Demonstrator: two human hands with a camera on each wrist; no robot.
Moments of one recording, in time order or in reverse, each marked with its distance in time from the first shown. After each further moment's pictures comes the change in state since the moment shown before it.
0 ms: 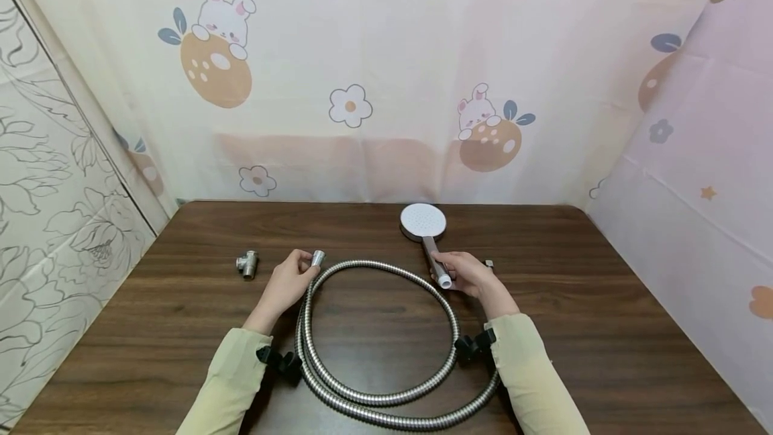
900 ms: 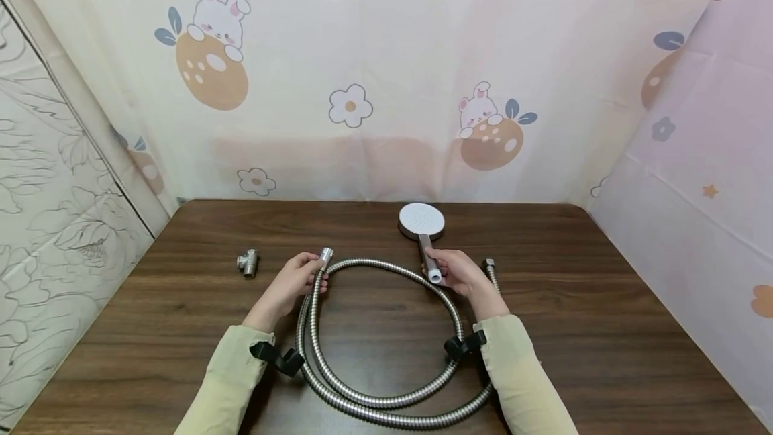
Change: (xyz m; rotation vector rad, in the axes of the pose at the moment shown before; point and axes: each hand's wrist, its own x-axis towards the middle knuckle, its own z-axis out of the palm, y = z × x) left_hand 0.006 0.008 -0.001 -0.640 -0.249 -0.180; right_hand 0.005 -0.005 0.021 0.150 0.021 -0.042
